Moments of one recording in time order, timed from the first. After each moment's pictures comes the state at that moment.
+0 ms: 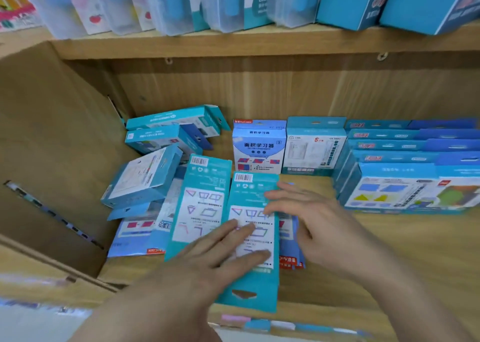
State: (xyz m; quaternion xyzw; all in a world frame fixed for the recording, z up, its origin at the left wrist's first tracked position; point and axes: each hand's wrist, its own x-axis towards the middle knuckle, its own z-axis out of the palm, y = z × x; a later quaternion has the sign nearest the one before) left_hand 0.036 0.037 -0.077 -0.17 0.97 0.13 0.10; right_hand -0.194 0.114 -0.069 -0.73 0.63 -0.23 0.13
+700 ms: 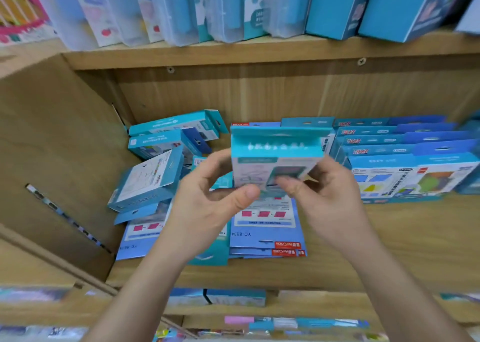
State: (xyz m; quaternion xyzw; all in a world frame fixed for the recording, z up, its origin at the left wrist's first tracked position) left_hand 0.000 0.032 -0.027 -0.17 0.70 0.56 -0.40; right_hand -0.156 0.113 -0.039 -0.51 0.56 -0.62 0.17
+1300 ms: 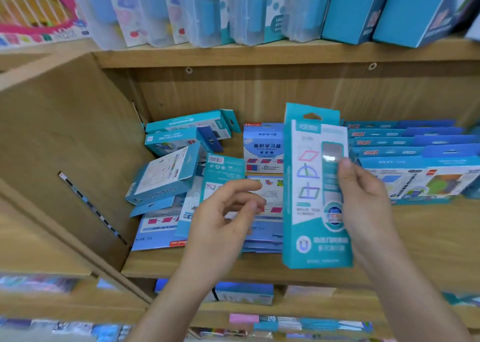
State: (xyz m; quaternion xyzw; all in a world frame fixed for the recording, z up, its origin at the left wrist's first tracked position) left_hand 0.019 0.059 -0.052 -0.31 0.69 0.52 -0.39; right_hand -0.151 0.128 -0.049 -0.27 0.61 -0.71 0.20
